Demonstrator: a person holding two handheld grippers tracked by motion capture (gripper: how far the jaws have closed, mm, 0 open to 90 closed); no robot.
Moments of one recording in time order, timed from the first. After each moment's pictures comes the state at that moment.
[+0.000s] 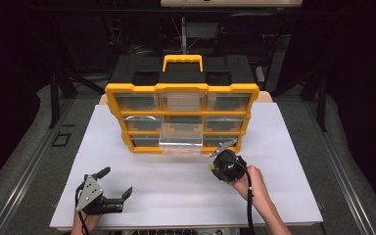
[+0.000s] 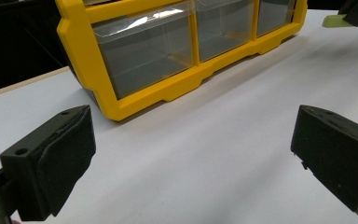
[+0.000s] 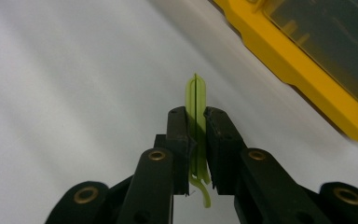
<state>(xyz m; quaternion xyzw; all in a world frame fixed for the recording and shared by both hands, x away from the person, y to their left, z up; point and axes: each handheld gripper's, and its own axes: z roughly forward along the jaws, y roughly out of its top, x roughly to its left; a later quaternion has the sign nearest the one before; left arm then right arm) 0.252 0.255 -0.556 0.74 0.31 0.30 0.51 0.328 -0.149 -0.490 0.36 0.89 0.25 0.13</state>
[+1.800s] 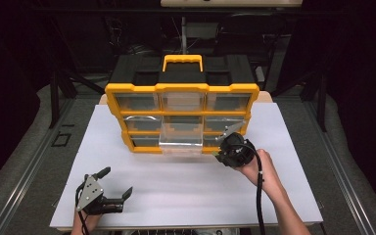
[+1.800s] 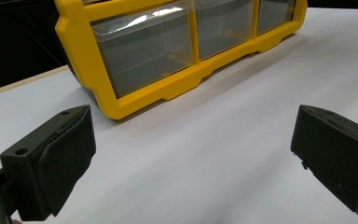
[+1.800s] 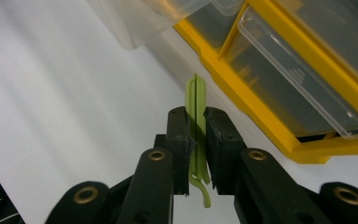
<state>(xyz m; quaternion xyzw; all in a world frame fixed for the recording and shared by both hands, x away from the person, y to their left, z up) 0.253 0.255 -0.557 0.74 0.31 0.29 0.51 0.341 -0.161 -0.433 0.33 0.90 0.26 0.13</state>
